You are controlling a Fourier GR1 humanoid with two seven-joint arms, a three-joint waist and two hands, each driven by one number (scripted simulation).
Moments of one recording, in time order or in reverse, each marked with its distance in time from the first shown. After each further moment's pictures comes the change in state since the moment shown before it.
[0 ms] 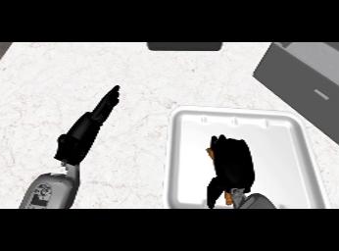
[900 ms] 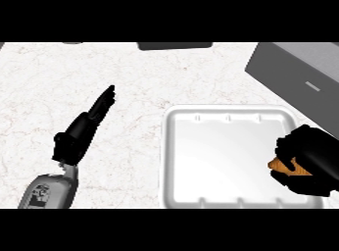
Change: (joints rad) left arm 0.008 -0.007 0.022 0.000 -0.001 0.019 0.010; right arm 0.054 -0.627 -0.226 -0.172 -0.482 -0.201 -1.045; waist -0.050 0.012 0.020
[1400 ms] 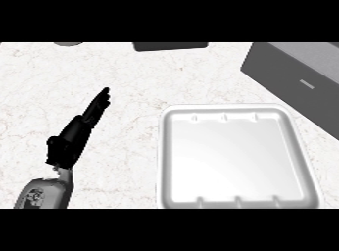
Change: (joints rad) left arm 0.030 0.016 0.014 -0.013 0.004 -0.003 -0.010; right arm 0.043 -0.261 -0.376 0.159 -0.509 0.117 -0.519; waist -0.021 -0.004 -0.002
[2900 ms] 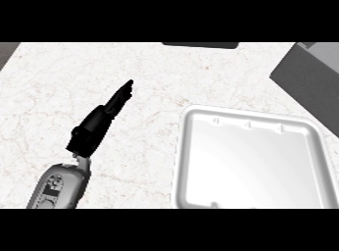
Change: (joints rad) left arm -0.110 -0.045 -0.056 0.040 -0.011 -0.044 0.020; right arm -0.359 -0.338 -0.049 0.681 -0.405 0.209 0.013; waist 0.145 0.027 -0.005
